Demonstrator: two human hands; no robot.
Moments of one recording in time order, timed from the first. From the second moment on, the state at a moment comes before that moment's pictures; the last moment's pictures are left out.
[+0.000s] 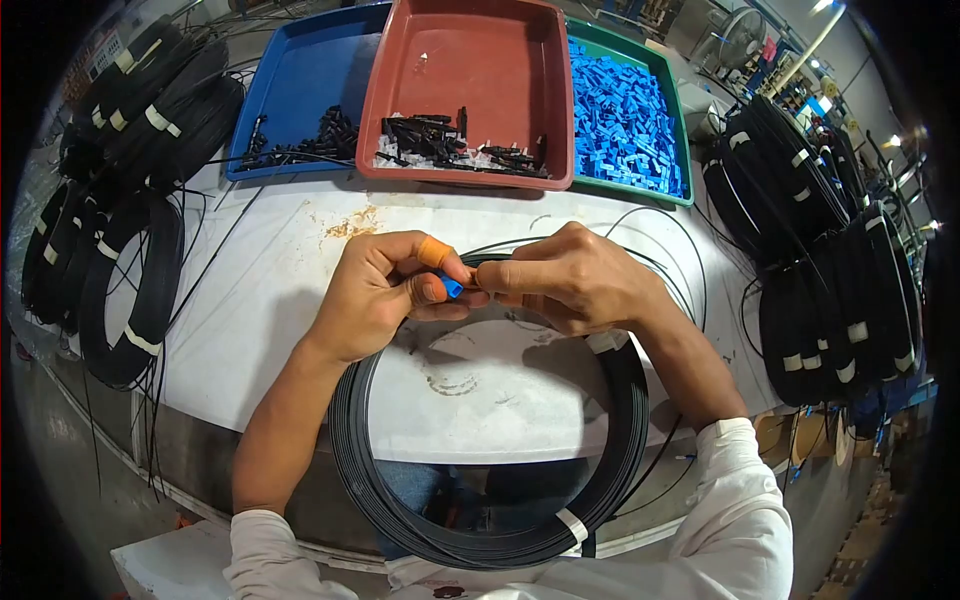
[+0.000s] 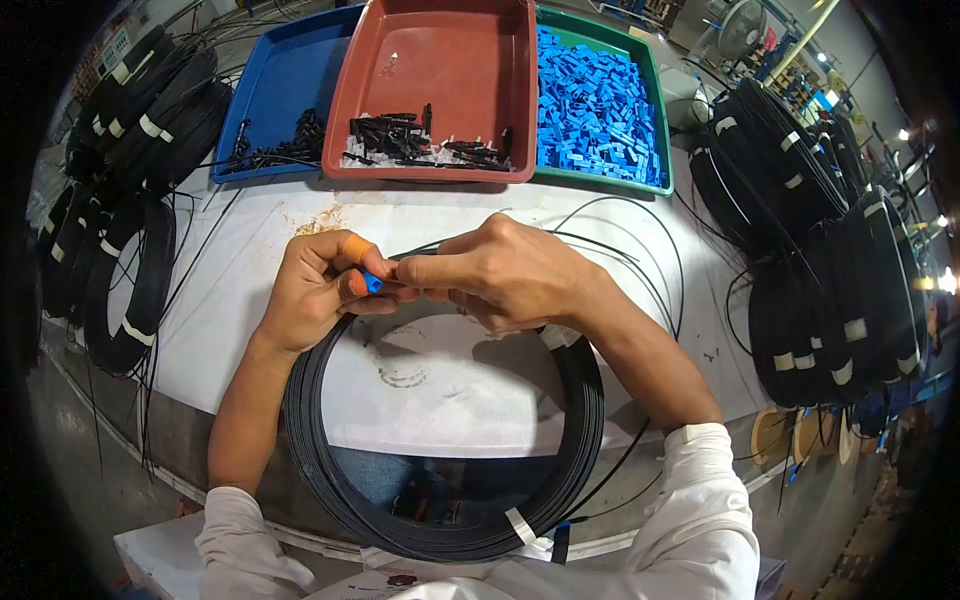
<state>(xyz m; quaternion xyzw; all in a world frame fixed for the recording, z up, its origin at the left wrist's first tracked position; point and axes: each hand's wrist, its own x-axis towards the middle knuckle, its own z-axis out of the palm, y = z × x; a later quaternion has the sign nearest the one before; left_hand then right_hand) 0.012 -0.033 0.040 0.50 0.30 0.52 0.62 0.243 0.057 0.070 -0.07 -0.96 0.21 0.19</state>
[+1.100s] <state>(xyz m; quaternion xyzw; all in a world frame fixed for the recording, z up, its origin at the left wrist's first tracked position) 0.016 -0.037 0.036 0.63 0.39 0.62 0.28 0.240 0.049 0.081 -0.15 -0.88 0.18 0.41</state>
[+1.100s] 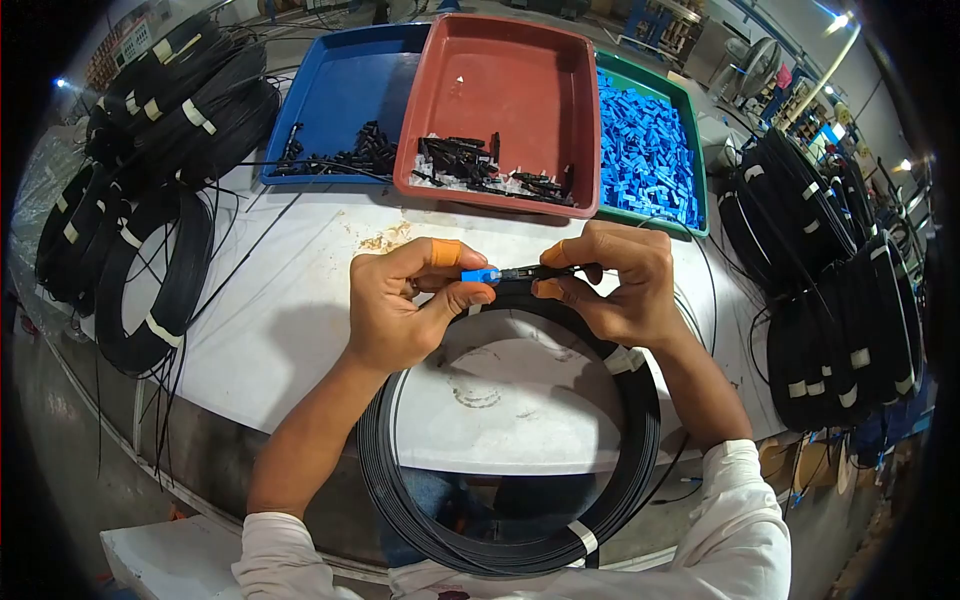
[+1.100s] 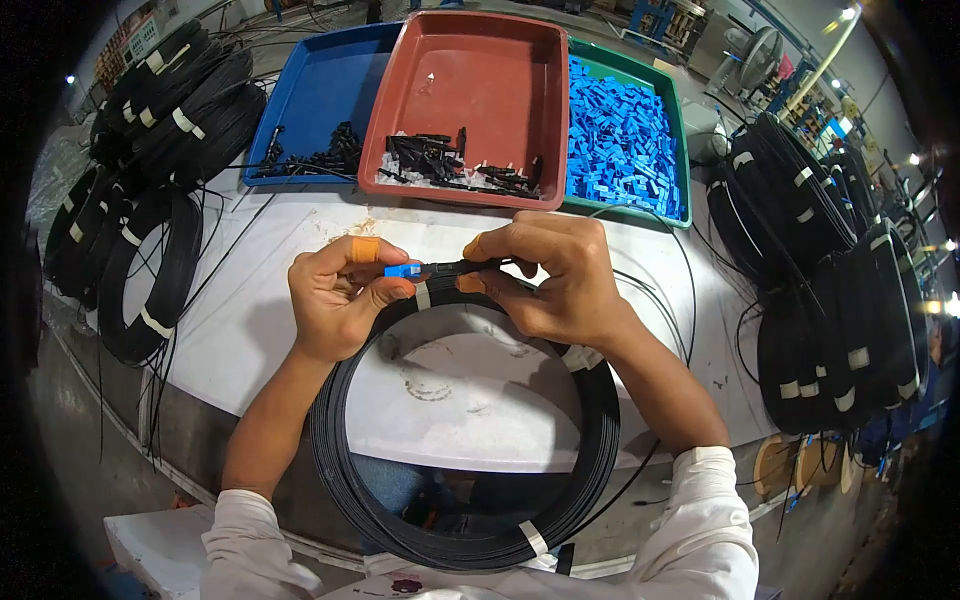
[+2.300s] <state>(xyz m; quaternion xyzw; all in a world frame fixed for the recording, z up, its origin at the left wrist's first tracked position) 0.019 -0.030 0.036 0.68 0.34 0.63 0.16 0.238 0.047 0.077 -0.17 -0.88 0.22 0.38</state>
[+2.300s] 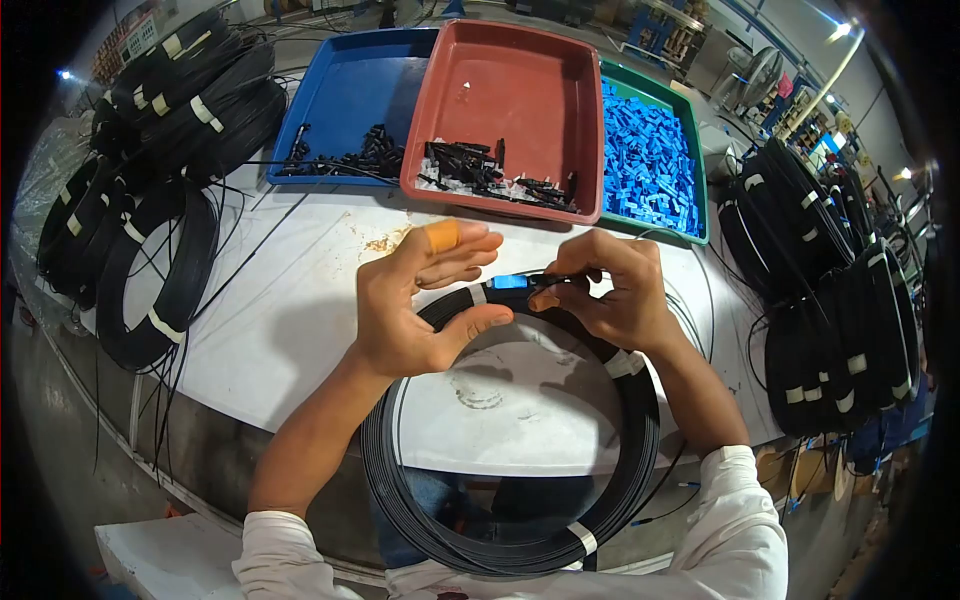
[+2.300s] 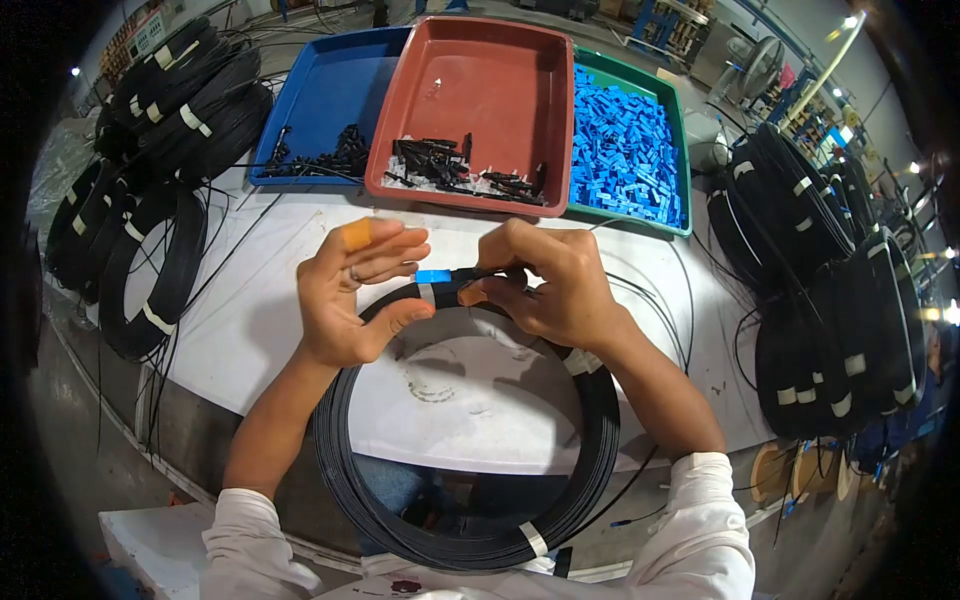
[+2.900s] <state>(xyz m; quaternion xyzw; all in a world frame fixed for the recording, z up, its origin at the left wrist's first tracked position) 0.018 -0.038 0.037 0.73 0.37 0.57 0.05 0.231 0.053 0.047 -0.07 -0.88 0.13 0.45</state>
